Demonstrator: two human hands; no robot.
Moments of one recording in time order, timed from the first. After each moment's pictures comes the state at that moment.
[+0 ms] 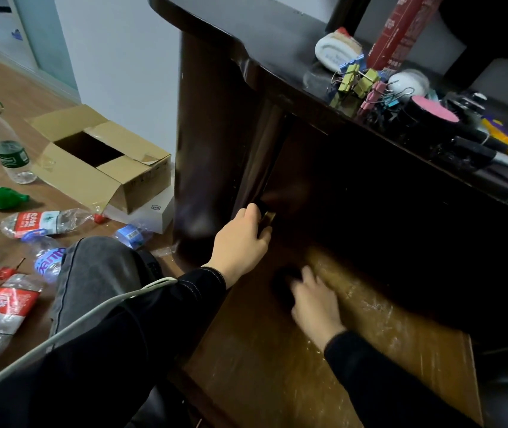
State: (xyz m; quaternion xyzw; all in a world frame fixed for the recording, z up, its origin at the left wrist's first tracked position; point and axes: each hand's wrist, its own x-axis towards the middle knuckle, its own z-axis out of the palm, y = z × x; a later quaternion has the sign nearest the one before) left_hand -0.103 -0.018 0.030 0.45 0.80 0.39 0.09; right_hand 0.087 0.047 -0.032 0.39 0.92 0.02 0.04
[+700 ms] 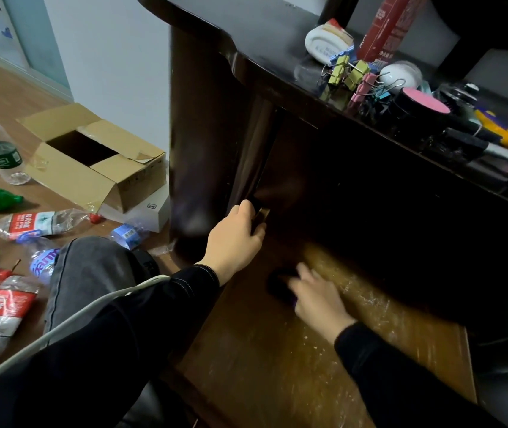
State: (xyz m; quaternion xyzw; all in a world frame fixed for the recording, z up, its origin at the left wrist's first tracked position) left_hand -0.104 -0.016 0.026 0.45 0.80 0.39 0.09; right_hand 0.096 0.062 -0.023 0.32 0.94 0.03 0.07
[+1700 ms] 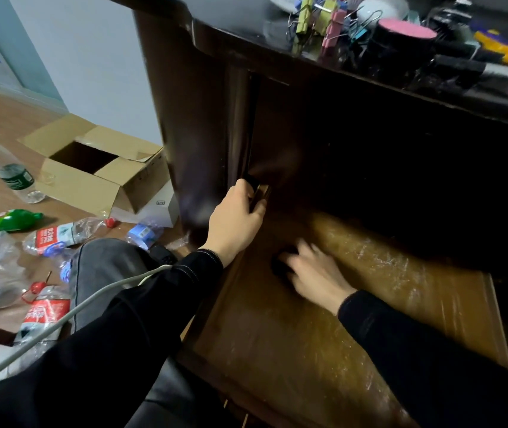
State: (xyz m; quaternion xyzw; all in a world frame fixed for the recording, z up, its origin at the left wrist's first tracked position) left_hand -0.106 -0.017 0.027 0.45 0.80 0.39 0.11; right_hand 0.082 0.042 -0.026 0.30 0.95 -0.04 0.05
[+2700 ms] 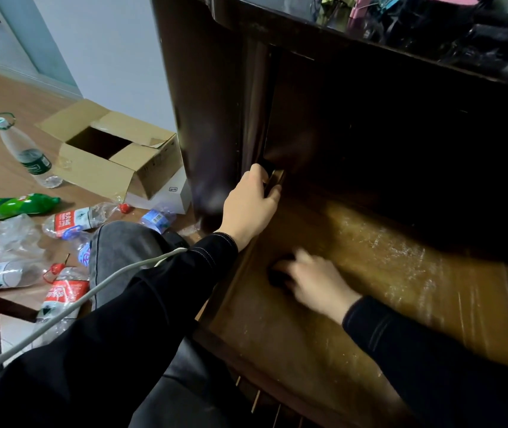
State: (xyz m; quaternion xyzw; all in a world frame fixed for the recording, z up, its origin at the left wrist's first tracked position) left_hand -0.104 -0.019 0.031 0.44 0.80 0.40 0.12; right_hand 0.081 0.002 -0.018 0.25 0.96 -0.10 0.04
